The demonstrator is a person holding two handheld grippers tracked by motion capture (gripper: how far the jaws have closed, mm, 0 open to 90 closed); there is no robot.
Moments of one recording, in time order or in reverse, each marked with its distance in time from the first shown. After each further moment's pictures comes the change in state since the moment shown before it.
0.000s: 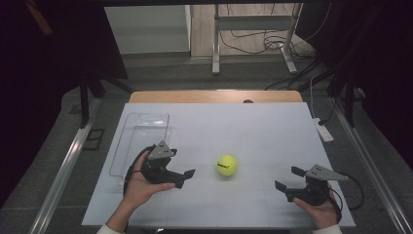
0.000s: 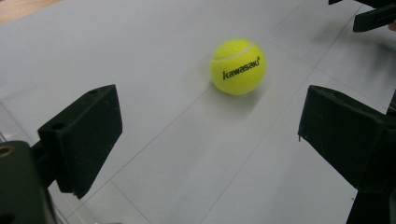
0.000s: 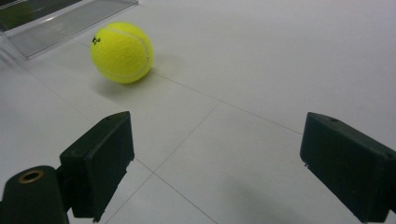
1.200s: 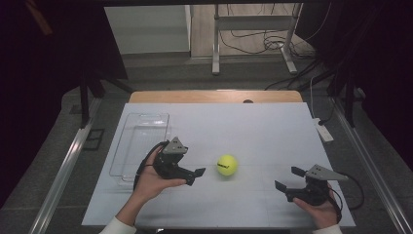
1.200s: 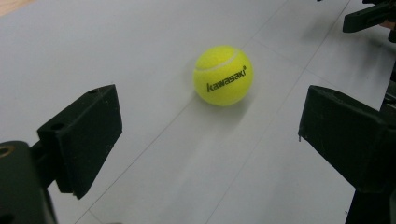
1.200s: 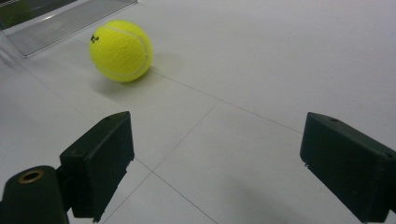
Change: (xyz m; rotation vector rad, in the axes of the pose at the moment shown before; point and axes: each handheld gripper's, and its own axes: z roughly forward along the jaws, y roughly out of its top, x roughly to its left) left arm -0.008 0.022 0.024 0.051 -0.050 0.039; right arm 0.000 0.000 0.000 0.008 -0.002 -0.001
